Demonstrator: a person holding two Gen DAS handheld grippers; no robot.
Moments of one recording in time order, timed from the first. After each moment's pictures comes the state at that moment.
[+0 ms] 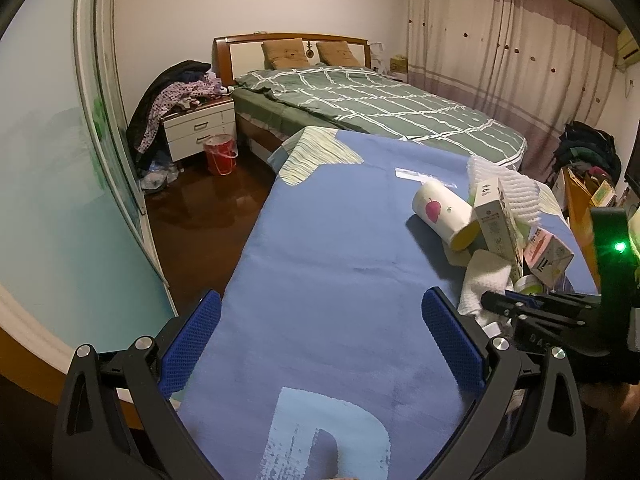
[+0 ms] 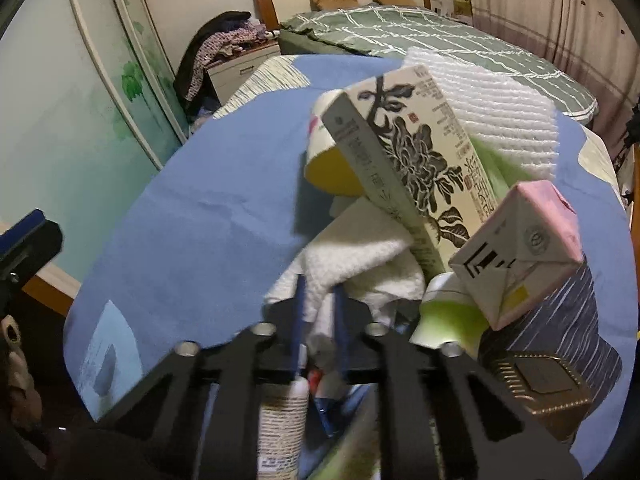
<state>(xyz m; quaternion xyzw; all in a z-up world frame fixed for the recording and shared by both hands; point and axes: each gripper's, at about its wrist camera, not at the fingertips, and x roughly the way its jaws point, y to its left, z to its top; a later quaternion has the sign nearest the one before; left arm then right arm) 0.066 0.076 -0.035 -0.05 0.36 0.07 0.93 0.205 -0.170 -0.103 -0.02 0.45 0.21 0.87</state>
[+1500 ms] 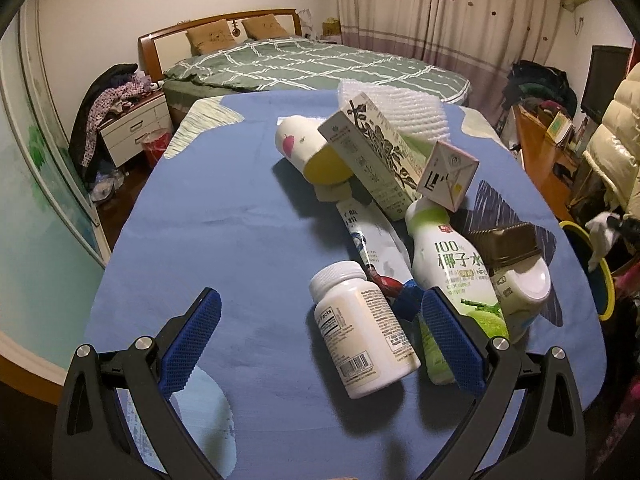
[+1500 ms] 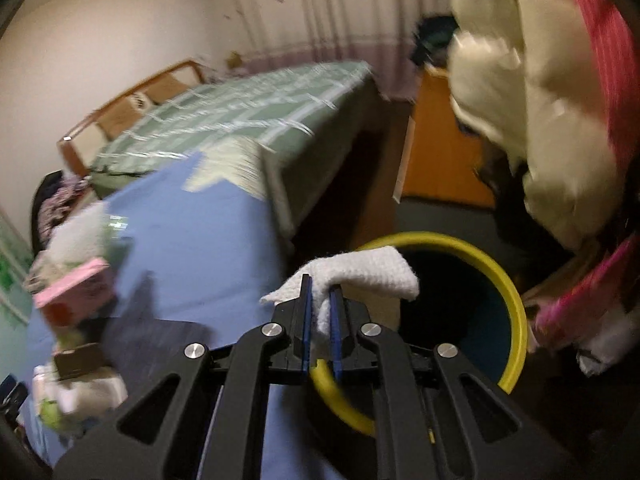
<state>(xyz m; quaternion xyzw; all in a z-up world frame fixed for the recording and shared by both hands) 0.072 -0.053 -0.067 0.01 0.41 -0.03 0.91 0.119 -0.557 -0.090 0.17 0.38 -0.15 0.90</state>
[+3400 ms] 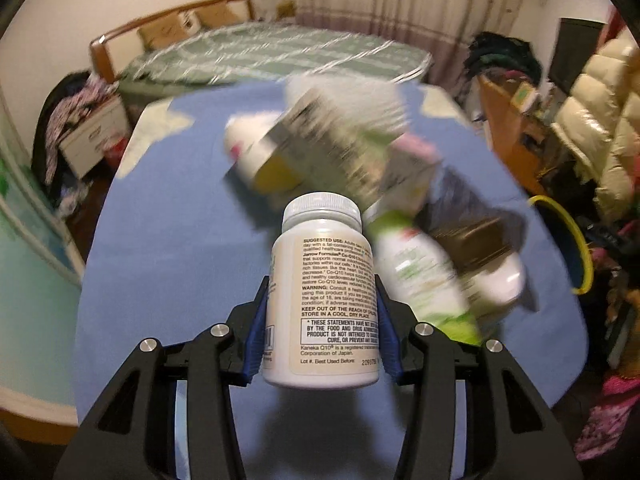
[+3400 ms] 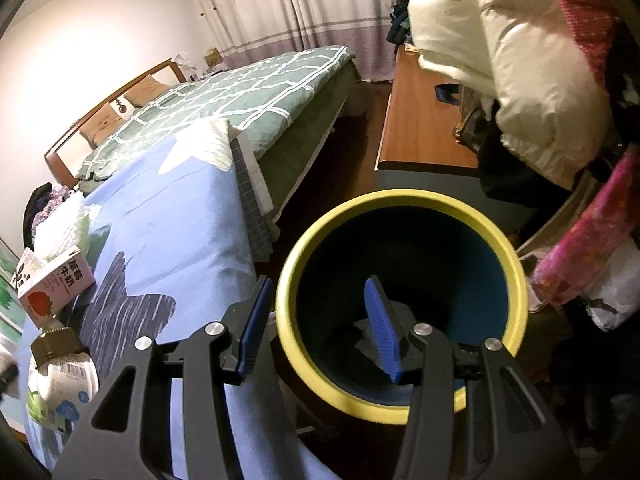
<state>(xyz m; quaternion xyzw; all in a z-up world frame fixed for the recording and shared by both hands) 0.102 -0.073 -0.046 0.04 0.44 -0.13 0.89 0.086 -0.553 -0.108 0.19 0.37 -0.16 0.89</state>
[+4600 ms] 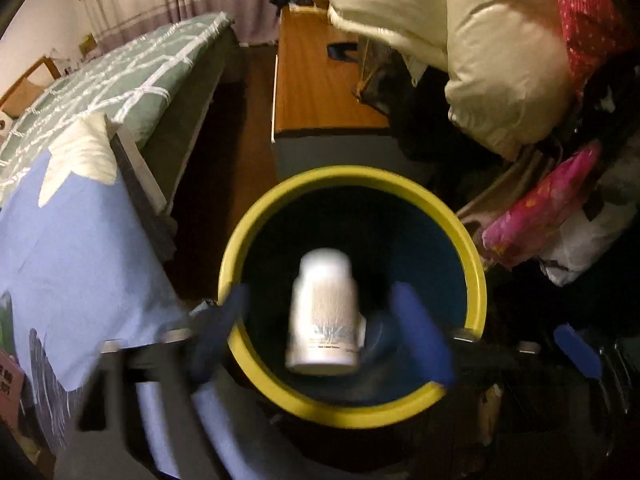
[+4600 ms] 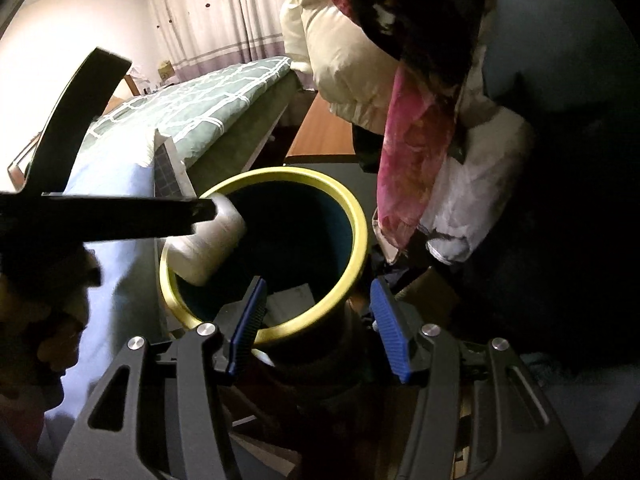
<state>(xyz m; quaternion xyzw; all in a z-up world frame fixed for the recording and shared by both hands) 0.135 -0.531 -0.107 0.19 0.45 -0.36 0.79 -0.019 -0.611 -0.118 0.17 0.37 -0.24 0.88</state>
